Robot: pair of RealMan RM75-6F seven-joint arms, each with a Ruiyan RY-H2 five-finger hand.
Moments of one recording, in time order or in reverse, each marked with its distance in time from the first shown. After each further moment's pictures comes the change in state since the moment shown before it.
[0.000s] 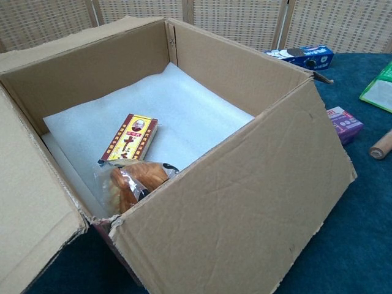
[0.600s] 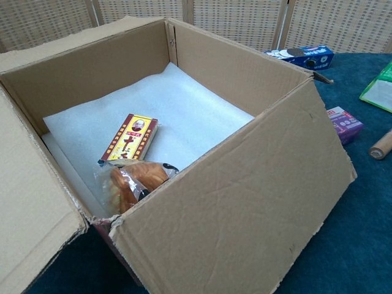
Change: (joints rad) left arm 0.243 -0.244 0.077 0.163 -0.063 0.262 -0.068; right arm -0.008 -0.014 0.010 -0.016 0.040 -0.019 -0.113
